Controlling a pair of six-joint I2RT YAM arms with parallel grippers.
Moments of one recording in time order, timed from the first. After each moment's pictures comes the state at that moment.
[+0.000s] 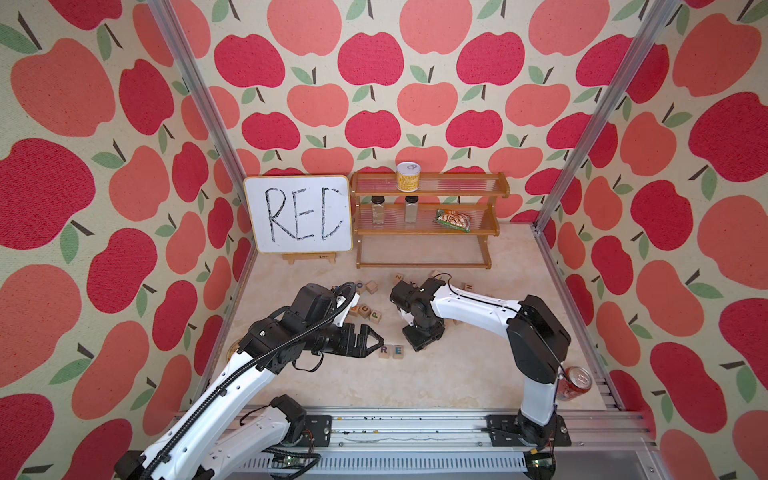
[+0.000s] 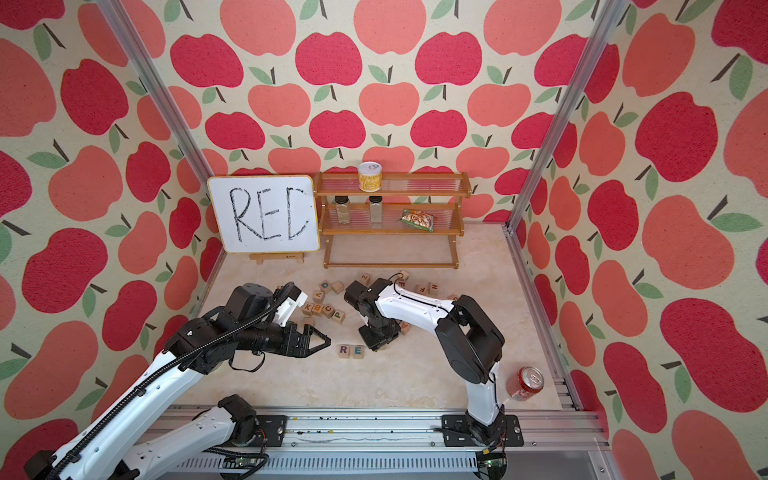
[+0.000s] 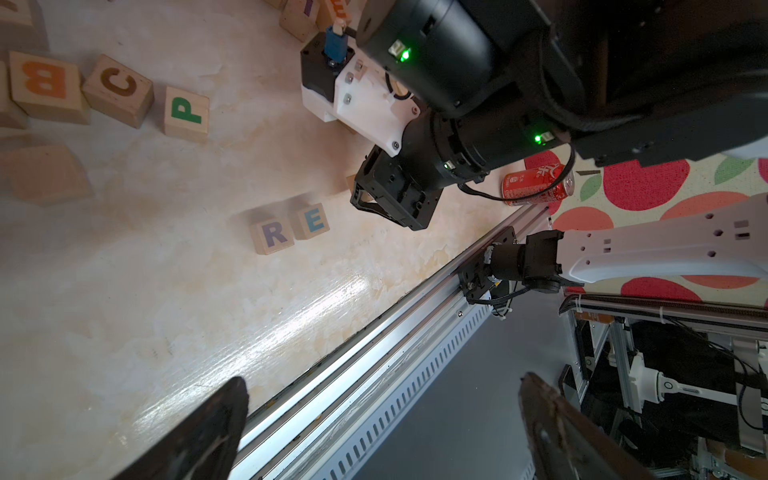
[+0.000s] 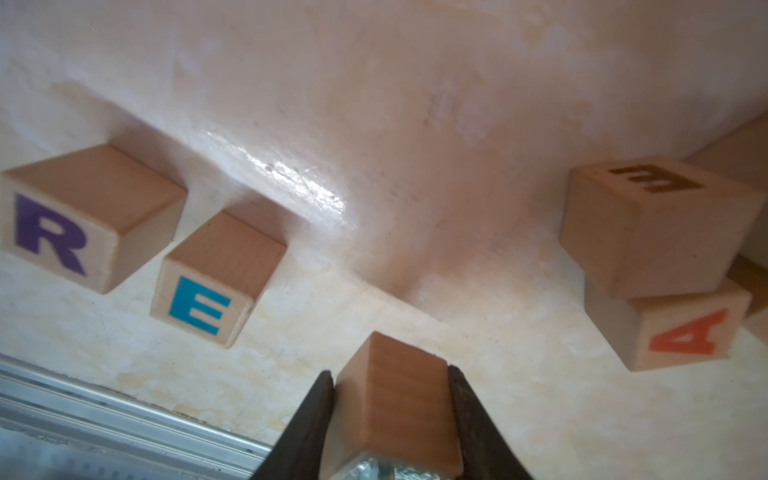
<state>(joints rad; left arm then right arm) -0.61 0.86 0.98 -0.99 0.46 -0.51 0.98 1.90 1.40 -1.10 -0.05 0.31</state>
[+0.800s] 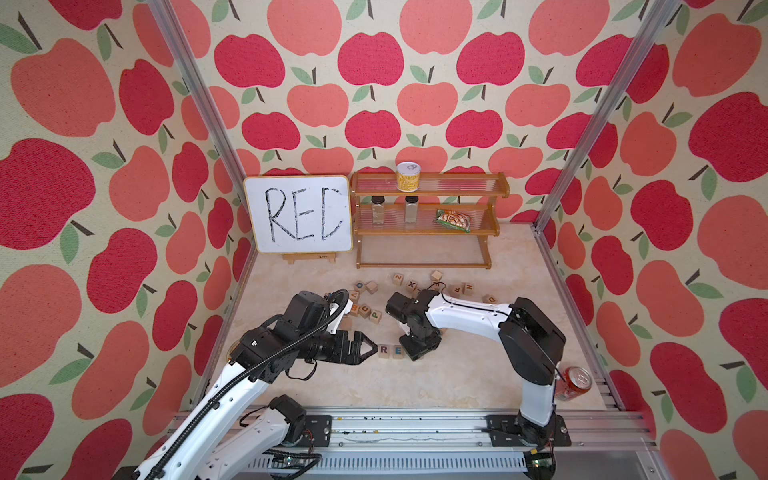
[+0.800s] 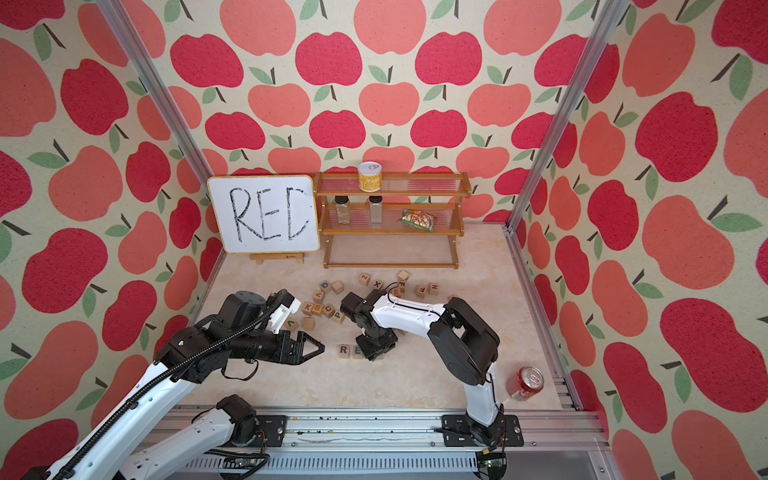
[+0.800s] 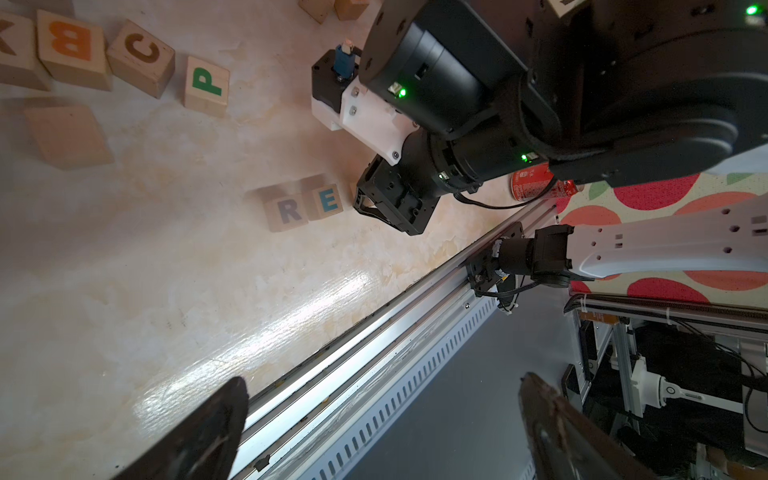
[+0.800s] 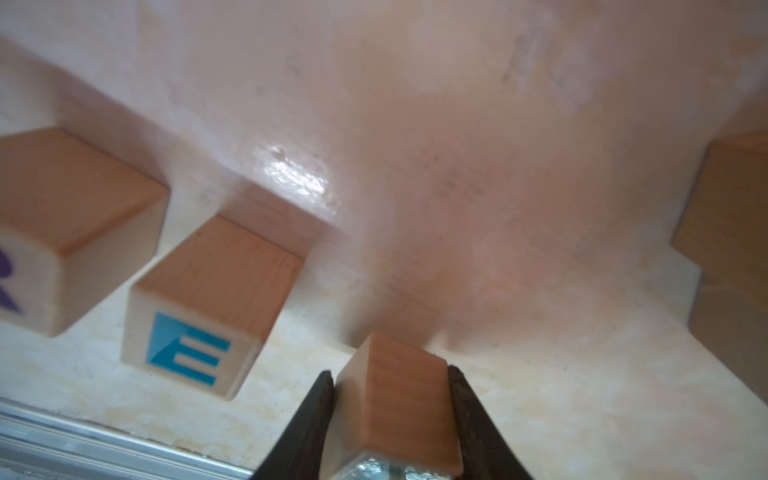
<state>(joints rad) -0.58 0.79 0.93 -1.03 0.46 -0.51 1.03 1.92 1.32 -1.01 -0.06 0.39</state>
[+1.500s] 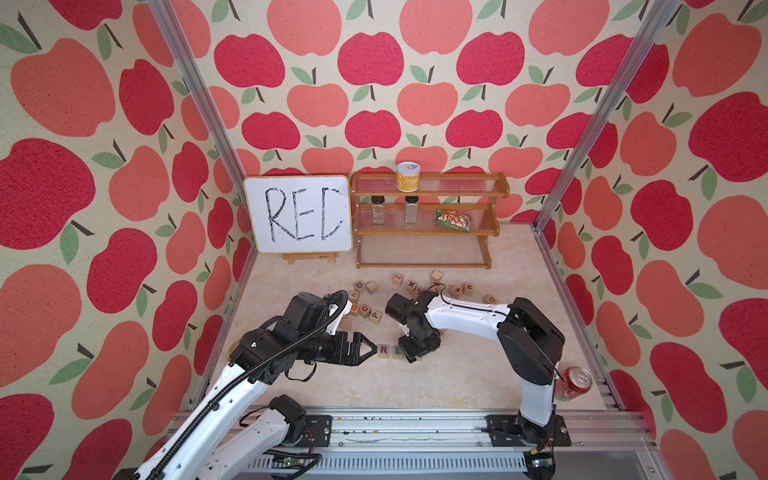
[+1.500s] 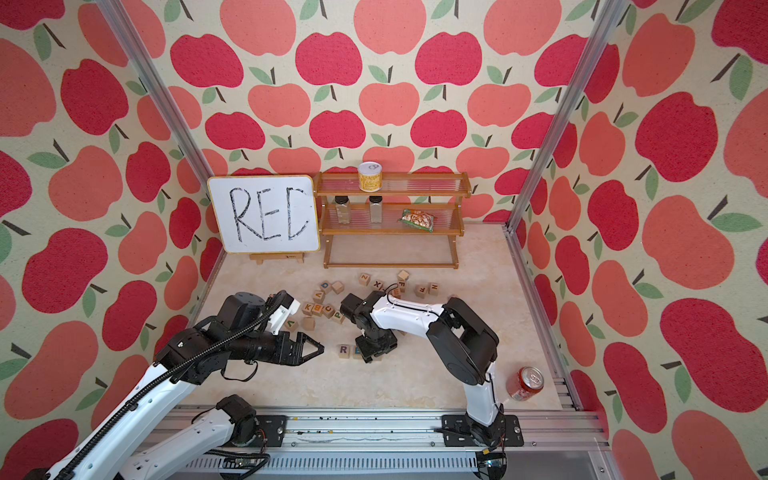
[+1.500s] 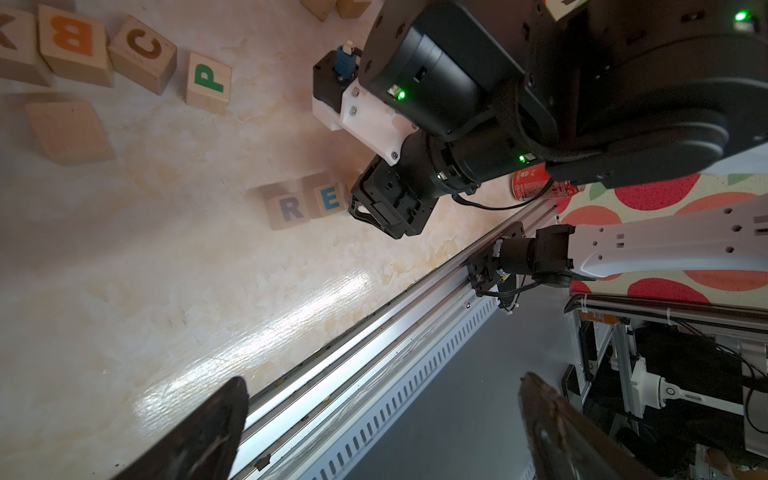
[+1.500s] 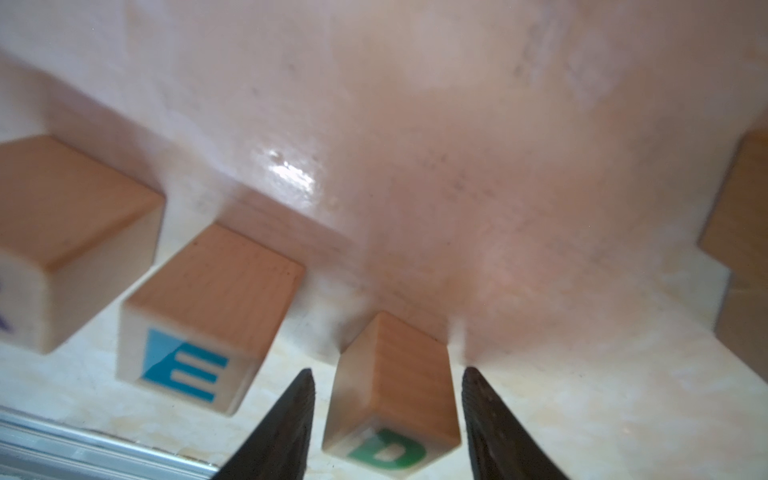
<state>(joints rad) -0.58 0.79 0.93 -1.03 0.46 -0.51 1.03 1.92 1.31 -1.00 -0.07 0.42</state>
